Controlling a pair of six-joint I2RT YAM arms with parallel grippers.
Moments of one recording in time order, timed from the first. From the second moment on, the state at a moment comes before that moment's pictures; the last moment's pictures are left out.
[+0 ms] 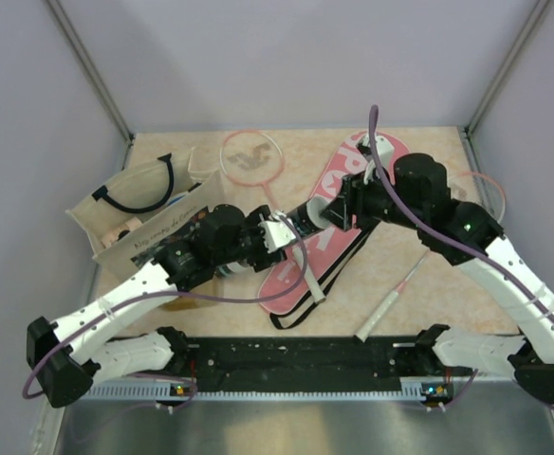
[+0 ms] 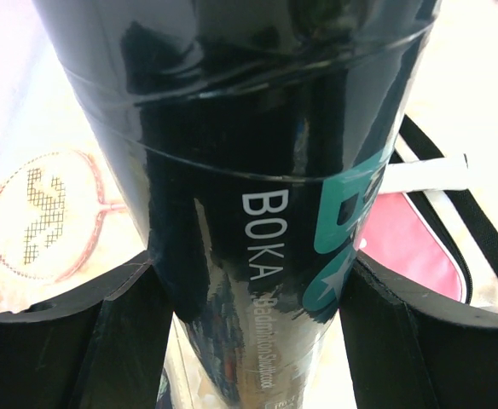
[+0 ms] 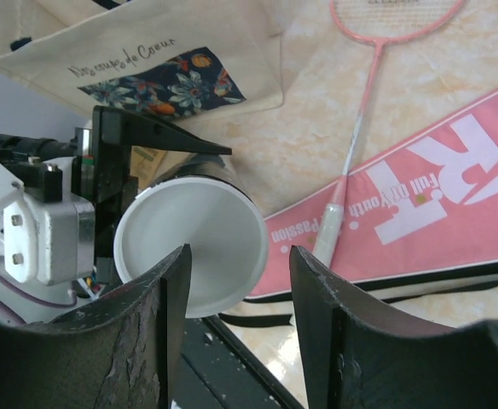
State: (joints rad) left arm -0.82 1.04 0.91 -0.34 0.15 0.50; right arm 0.73 1.10 1.40 -0.70 -0.15 0.34
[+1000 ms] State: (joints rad) left arm -0.80 1.08 0.93 -0.38 0.13 0.45; right arm 0.81 1.10 1.32 -0.61 0.01 0.45
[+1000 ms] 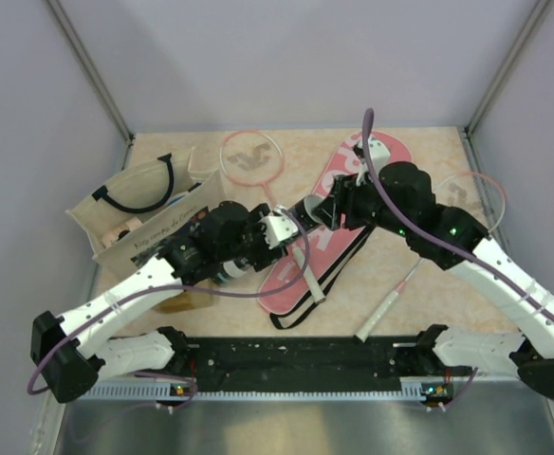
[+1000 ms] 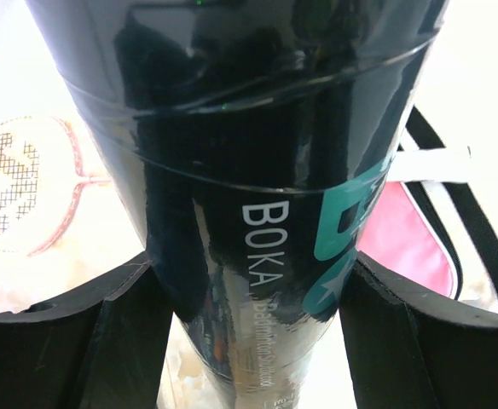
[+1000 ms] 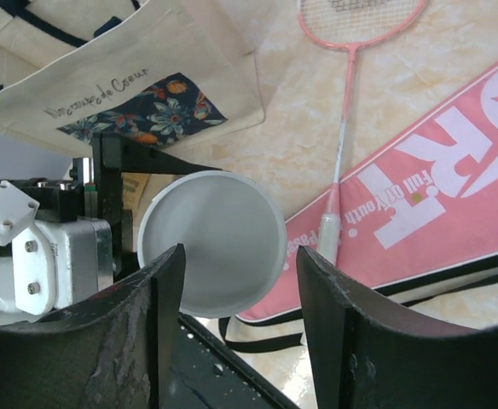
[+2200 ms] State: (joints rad) left arm -0.82 0.99 1.00 0.19 0.44 -0.42; right arm 0.84 0.81 0.77 0.13 -0.38 0.37
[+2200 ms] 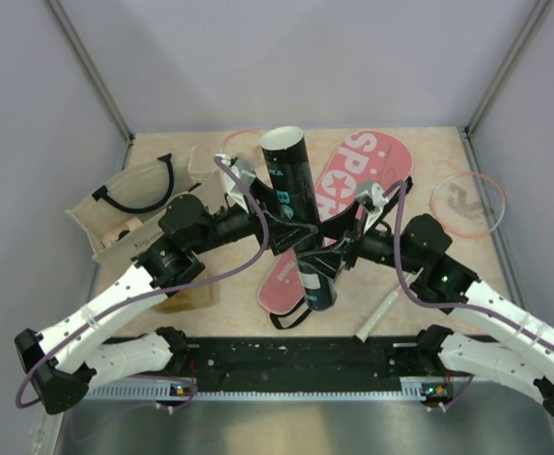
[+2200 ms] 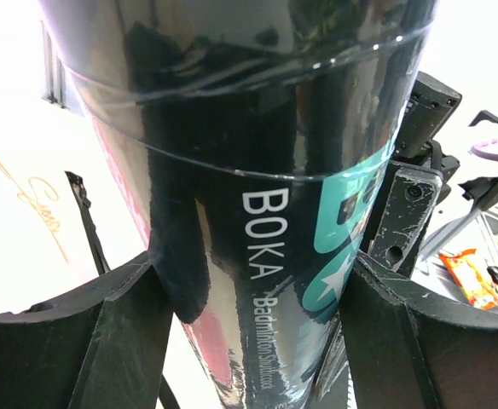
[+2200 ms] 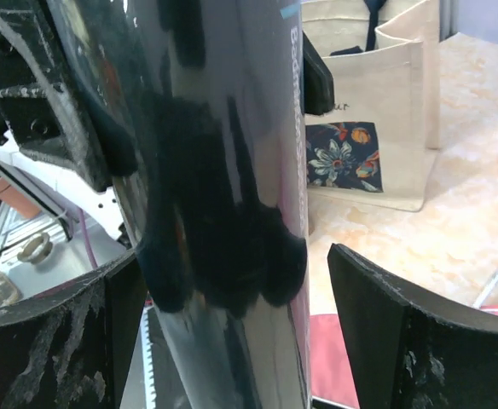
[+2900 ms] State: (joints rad) left arm -0.82 0.96 0.98 0.10 0.38 -0.35; right arm 0.85 0.81 0.64 0.31 -0.32 0.52
